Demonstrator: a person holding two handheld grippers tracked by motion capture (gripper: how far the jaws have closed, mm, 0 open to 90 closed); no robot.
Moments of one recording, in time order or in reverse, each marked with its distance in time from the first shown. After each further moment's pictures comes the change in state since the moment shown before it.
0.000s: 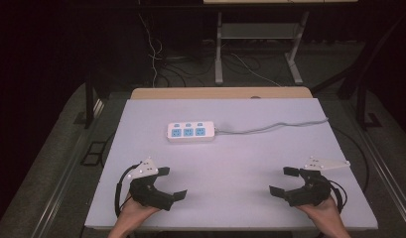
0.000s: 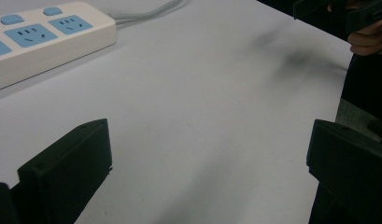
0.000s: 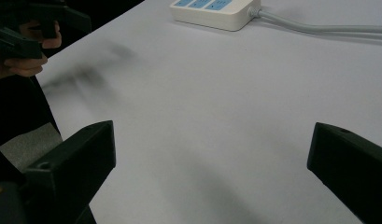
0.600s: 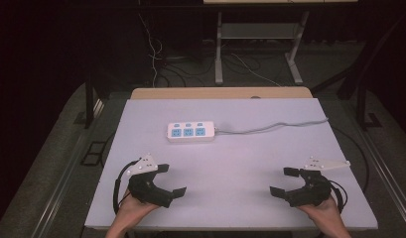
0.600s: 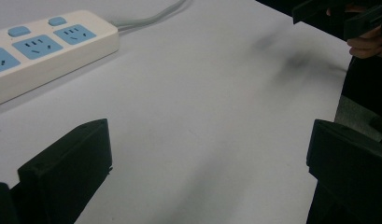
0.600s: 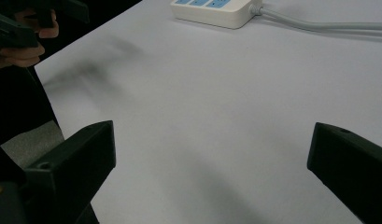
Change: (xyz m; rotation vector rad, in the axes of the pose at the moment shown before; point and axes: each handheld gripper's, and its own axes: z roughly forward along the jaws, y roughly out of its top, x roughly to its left) left arm 0.000 0.012 -0.004 0.014 0.004 0.010; right arm 0.000 0.000 0.000 0.008 0.005 0.004
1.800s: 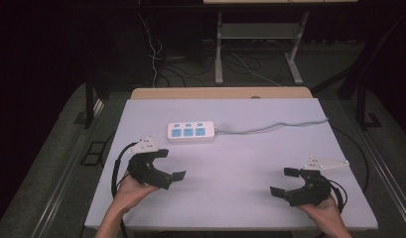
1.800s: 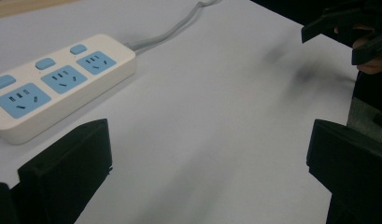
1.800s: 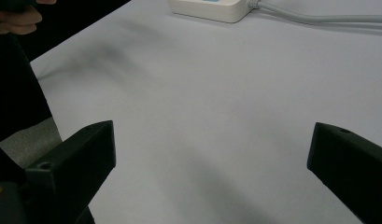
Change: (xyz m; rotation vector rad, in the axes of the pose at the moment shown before) left arm 0.020 0.040 0.000 0.032 0.003 0.014; right arm -0.004 -0.002 0.001 0.017 -0.003 0.003
